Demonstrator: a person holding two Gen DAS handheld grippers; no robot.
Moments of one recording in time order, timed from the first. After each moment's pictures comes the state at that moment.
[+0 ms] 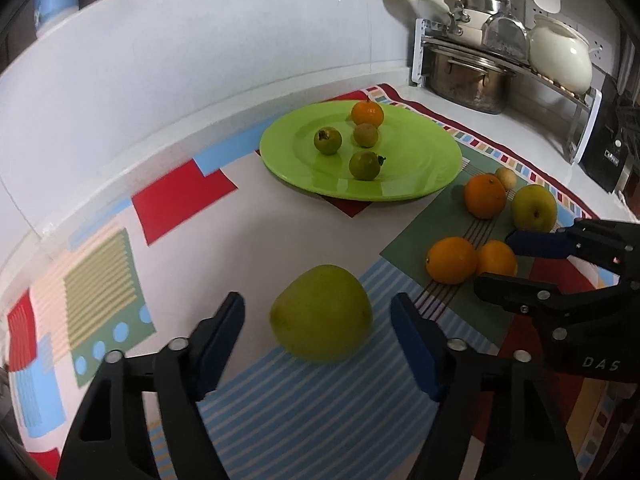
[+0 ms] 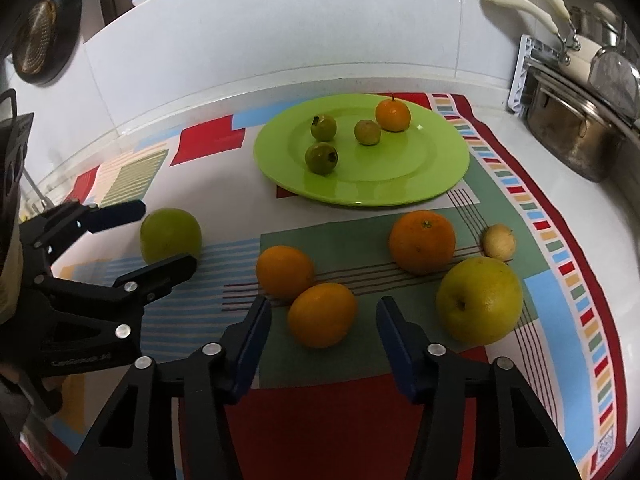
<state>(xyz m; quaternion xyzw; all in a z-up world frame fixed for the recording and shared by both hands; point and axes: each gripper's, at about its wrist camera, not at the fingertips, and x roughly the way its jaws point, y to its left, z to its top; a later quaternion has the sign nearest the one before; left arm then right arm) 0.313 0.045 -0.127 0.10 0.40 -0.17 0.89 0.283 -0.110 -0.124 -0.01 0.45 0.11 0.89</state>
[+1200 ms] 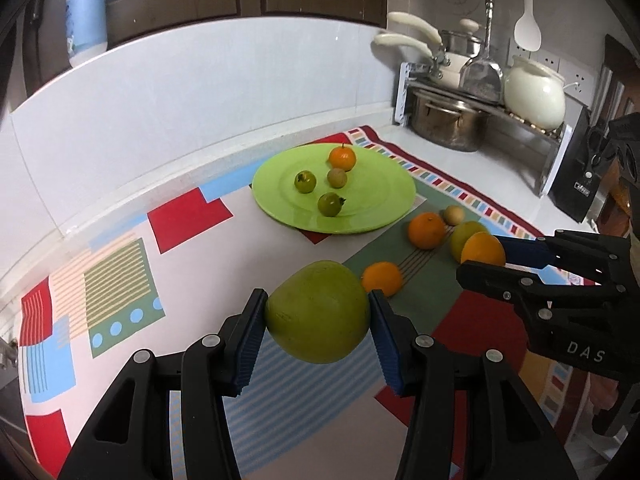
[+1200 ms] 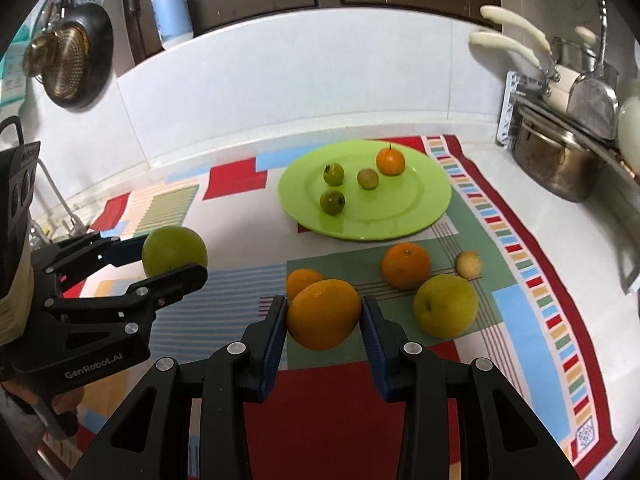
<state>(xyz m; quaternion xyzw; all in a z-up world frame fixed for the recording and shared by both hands) 0.256 0.037 -0.074 0.06 0.36 -0.17 0.91 0.242 -0.120 -0.072 0.00 0.39 0.13 0.91</state>
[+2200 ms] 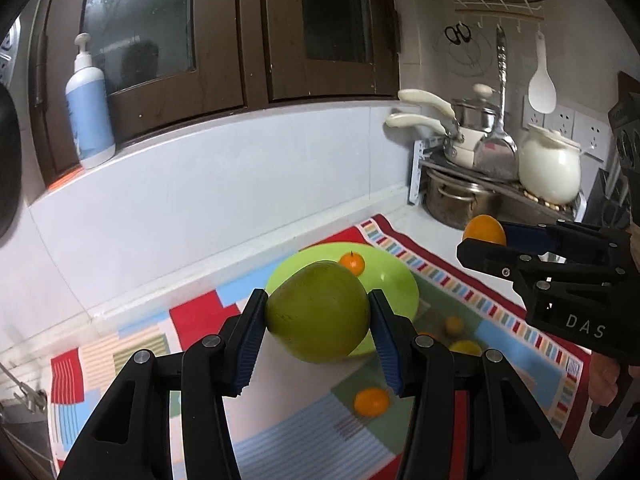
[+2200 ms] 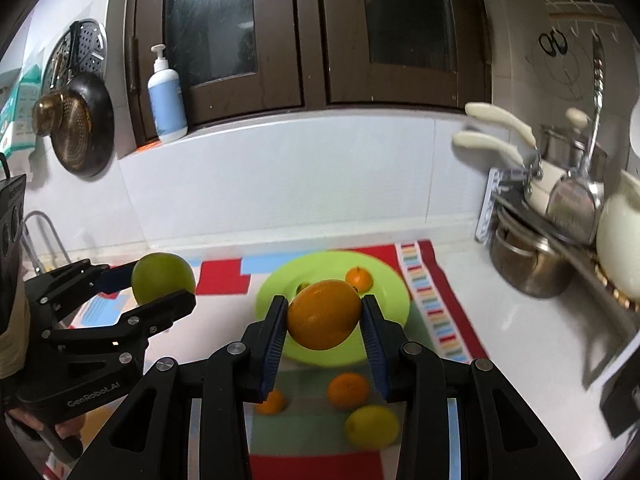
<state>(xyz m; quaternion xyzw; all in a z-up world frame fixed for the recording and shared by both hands) 0.296 0.000 0.011 0.06 0.27 -0.13 0.95 0.286 -0.159 0.019 -0.01 0.28 0.14 0.95</state>
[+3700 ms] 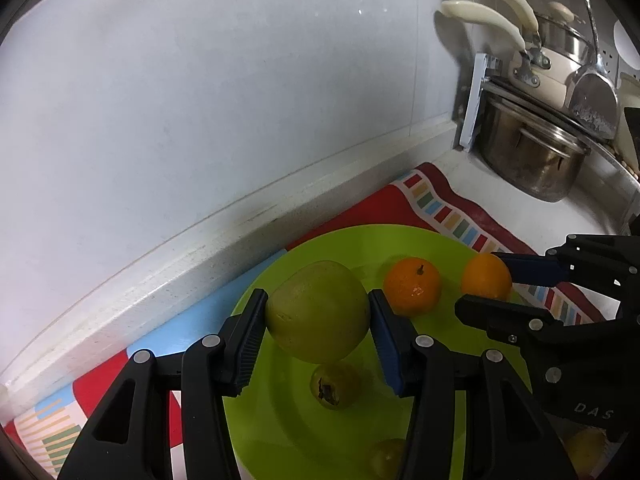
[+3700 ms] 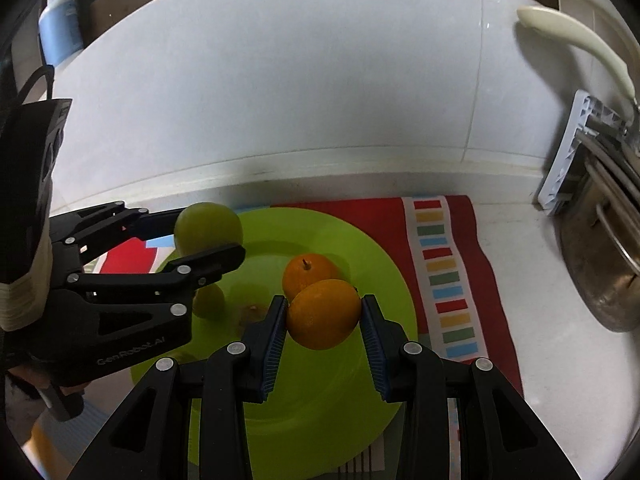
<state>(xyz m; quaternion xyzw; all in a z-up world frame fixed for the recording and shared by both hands) 0.497 -0.048 -0.102 0.09 0.38 -0.15 0.91 0.476 -0.171 -0.100 -0.03 0.41 0.17 0.90</state>
